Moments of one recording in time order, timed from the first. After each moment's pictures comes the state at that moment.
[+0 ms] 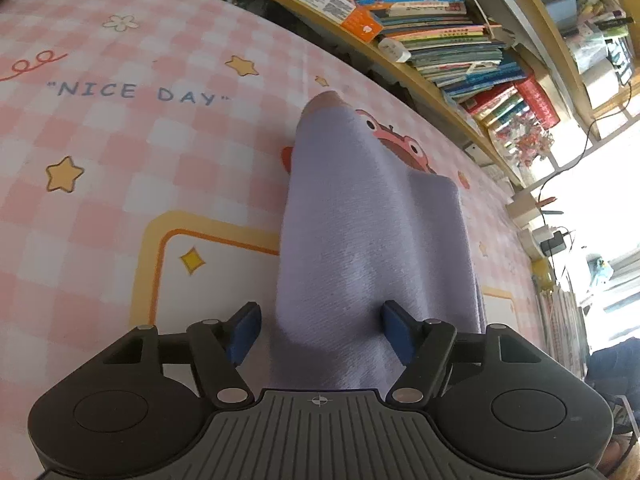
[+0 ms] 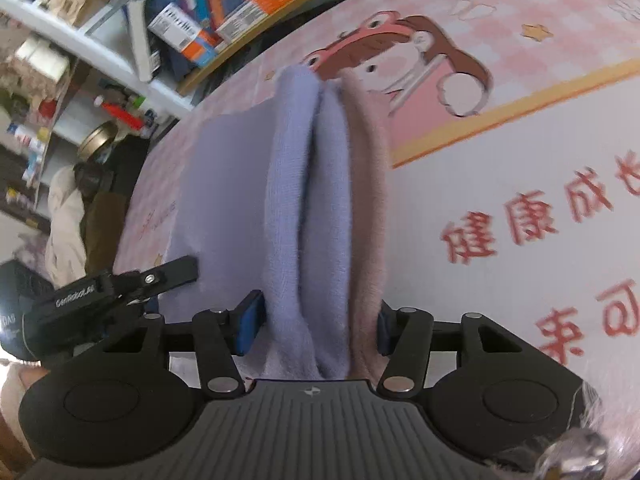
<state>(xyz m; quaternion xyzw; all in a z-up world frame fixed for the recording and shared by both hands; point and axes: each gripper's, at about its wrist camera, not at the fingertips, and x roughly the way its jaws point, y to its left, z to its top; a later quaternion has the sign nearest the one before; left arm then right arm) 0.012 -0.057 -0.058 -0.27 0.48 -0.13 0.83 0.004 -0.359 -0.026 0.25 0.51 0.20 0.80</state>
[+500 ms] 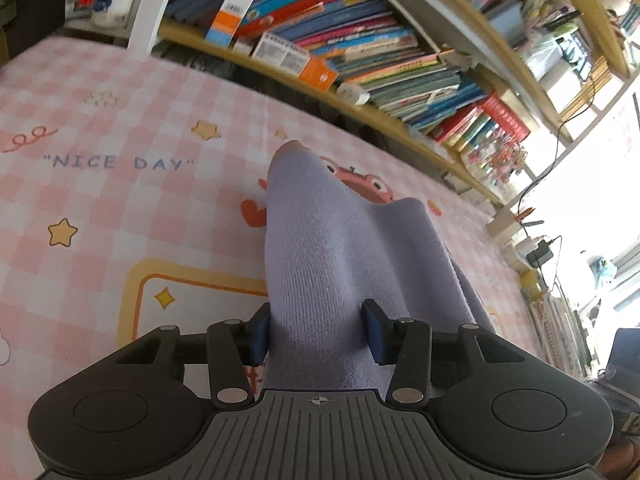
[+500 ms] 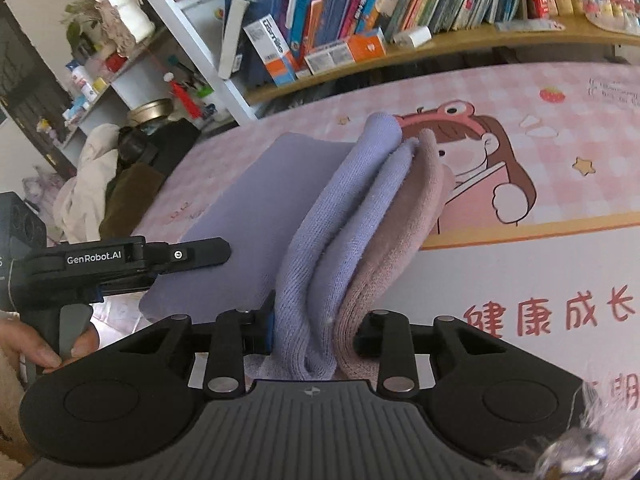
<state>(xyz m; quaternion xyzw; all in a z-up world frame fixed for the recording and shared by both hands) -0.016 -0.078 -0.012 -0.23 0.40 -0.13 0.88 -0.019 -0.351 0.014 0.13 0.42 0.26 0.86</state>
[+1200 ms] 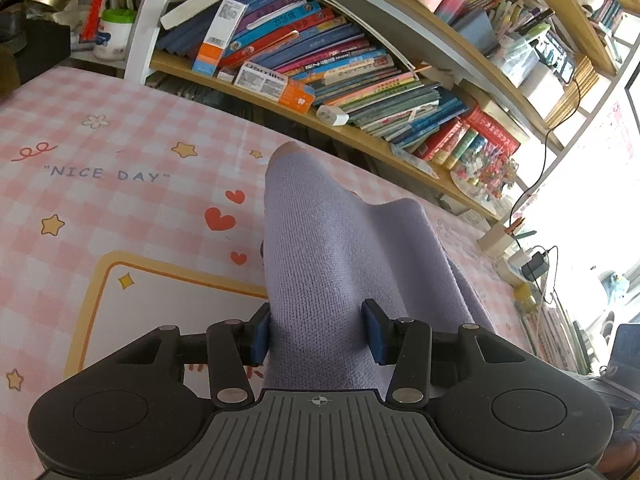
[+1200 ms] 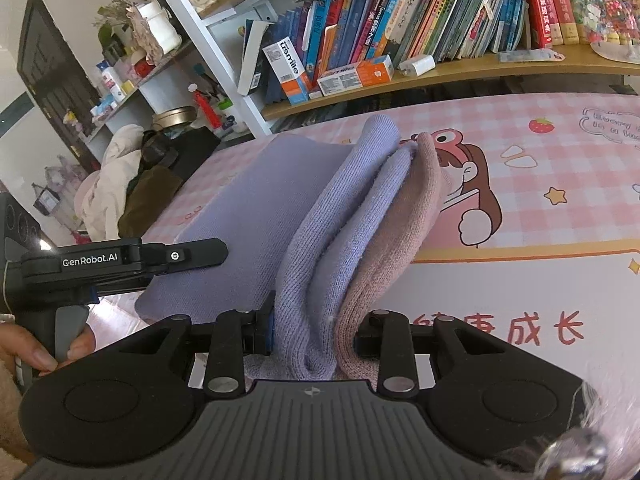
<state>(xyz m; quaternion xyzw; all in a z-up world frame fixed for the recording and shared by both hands) -0.046 -0.134 0.013 -0.22 0.36 -0.09 0.90 -0.030 -0.402 0.025 0.12 0.39 0.30 0.86</state>
